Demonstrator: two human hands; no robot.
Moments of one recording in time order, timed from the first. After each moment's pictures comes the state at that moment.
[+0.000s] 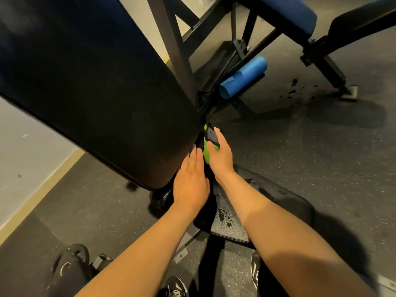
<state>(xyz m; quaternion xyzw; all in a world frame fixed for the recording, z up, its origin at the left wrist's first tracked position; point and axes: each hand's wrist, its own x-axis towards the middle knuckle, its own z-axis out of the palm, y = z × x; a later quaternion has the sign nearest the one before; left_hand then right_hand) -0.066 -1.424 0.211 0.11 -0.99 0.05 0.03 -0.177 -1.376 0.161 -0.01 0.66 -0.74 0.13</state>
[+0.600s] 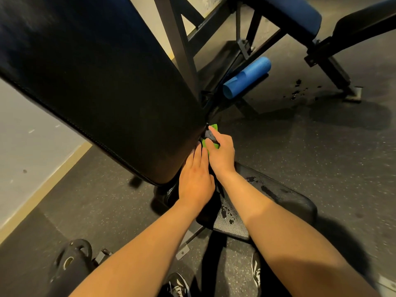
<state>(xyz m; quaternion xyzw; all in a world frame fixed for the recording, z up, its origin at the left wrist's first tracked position) -0.064 -1.423 0.212 0.10 -0.99 0.03 0.05 -0.167 -1.376 0.177 -0.04 0.71 -0.70 0.06</state>
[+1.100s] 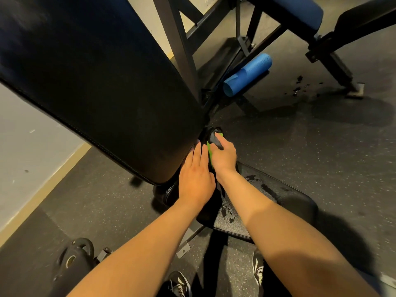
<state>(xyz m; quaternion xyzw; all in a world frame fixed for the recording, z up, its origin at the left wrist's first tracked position) -0.064 -1.420 0.211 0.12 -0.99 0.00 0.05 -0.169 -1.378 0.165 0.07 0.68 -0.72 0.13</state>
